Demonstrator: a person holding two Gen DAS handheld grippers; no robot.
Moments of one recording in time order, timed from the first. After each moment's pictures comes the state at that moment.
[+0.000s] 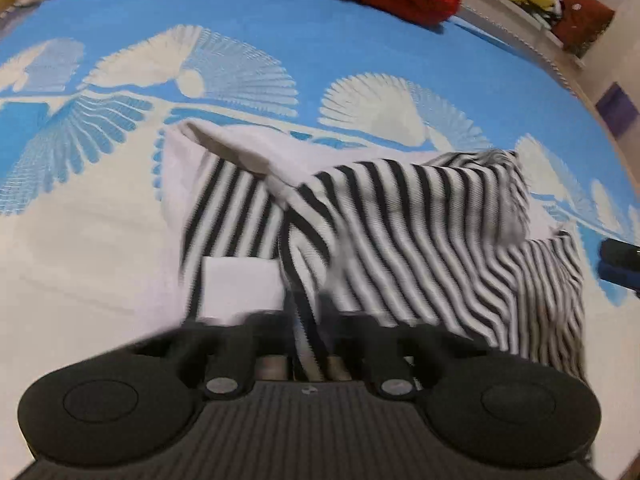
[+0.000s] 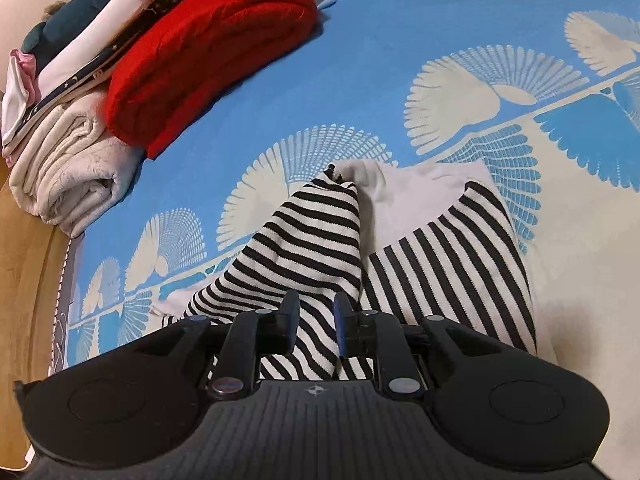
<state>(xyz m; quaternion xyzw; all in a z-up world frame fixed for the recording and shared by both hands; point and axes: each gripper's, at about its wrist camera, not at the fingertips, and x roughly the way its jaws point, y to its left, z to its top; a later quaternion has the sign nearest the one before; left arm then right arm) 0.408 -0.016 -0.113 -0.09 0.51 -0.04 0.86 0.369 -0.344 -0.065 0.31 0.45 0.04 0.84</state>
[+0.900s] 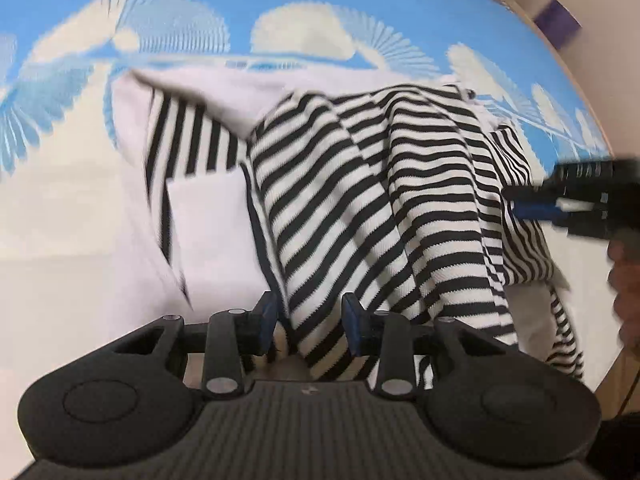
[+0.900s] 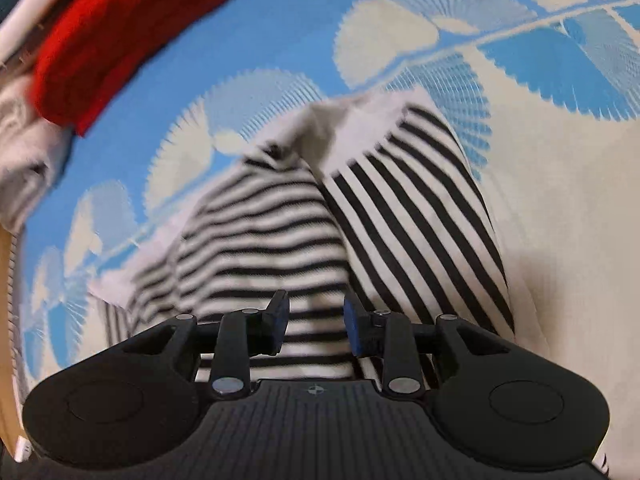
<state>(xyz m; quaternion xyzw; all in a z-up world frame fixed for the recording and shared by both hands) 0.392 -0.004 -0.112 -0.05 0.59 -0.15 0.79 0.366 -0.333 -0.106 0.29 0.53 -0.04 0.79</state>
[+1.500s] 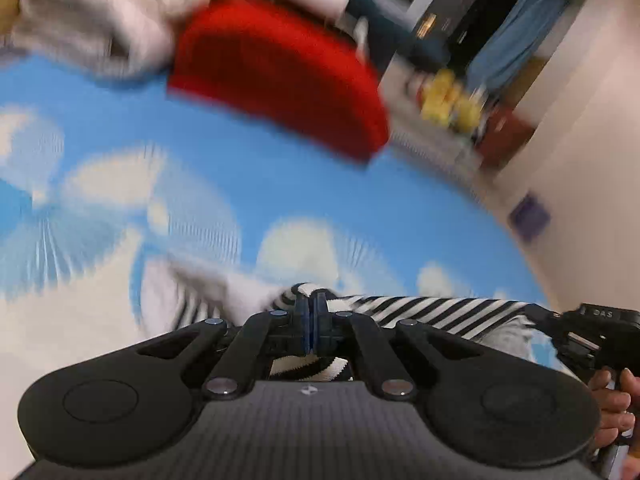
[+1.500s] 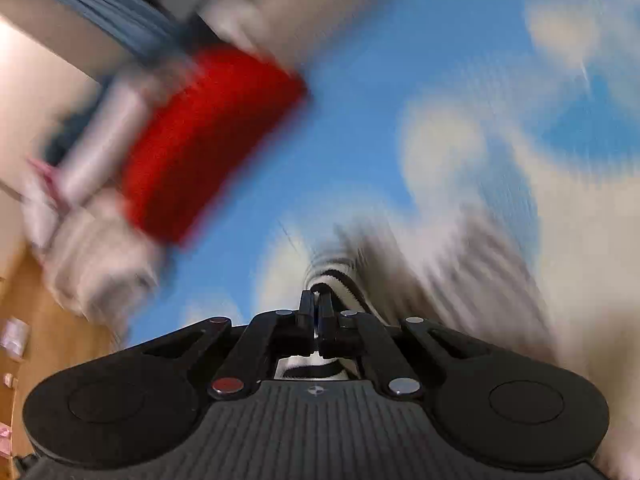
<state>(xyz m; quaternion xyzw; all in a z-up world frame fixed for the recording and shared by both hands) 0.382 0.046 -0.030 -0.19 0.33 -0.11 0.92 0.341 -0.377 -0.033 0.40 0.29 0.02 0.87</state>
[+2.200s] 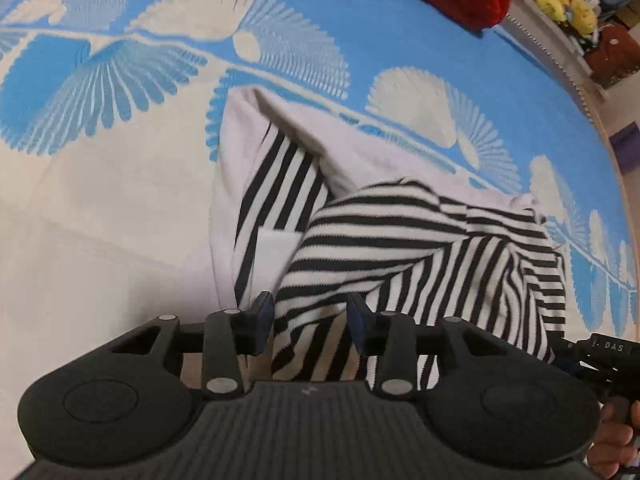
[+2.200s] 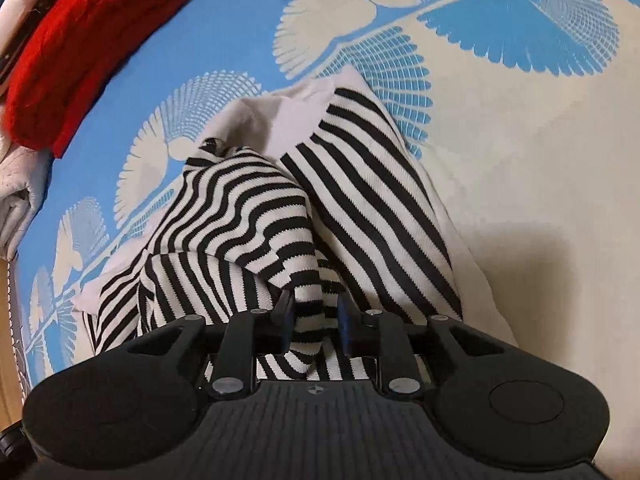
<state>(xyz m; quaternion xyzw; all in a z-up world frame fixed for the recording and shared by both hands) 0.411 0.035 -0.102 -0.16 0.57 -0.01 0.81 0.358 -0.373 -0.113 0.34 0.53 -0.07 0.77</state>
